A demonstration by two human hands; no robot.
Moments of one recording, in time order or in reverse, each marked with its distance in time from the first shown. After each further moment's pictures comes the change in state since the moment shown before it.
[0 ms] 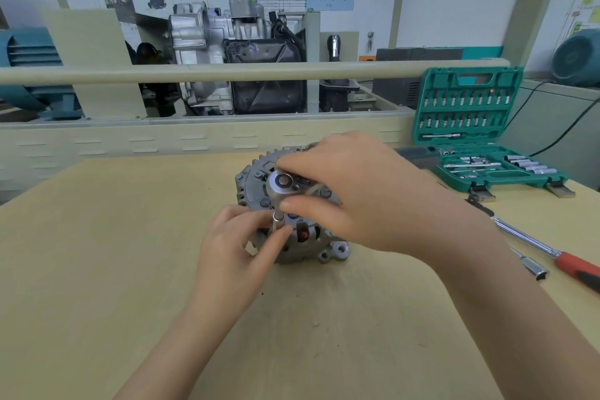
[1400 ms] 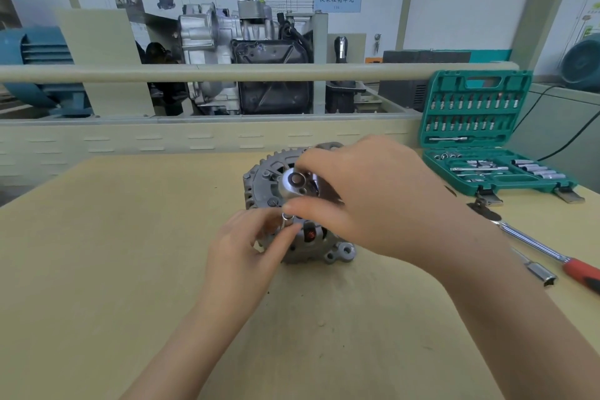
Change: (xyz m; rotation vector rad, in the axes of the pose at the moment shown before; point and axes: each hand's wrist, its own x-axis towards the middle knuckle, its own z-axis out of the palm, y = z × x) left_hand -0.002 0.005 0.001 -0.031 0.058 0.004; right_hand -0.002 -0.011 -0.005 -0.088 0.007 0.101
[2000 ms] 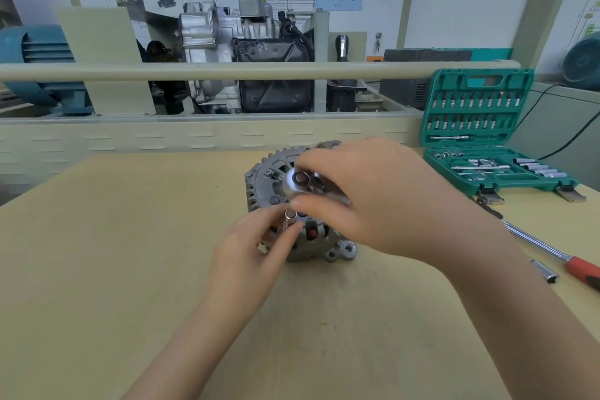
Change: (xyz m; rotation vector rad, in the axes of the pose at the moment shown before) left_hand -0.002 0.000 0.000 -0.064 -0.076 -0.032; right_hand -0.001 0.004 0.002 0.045 0.007 -0.024
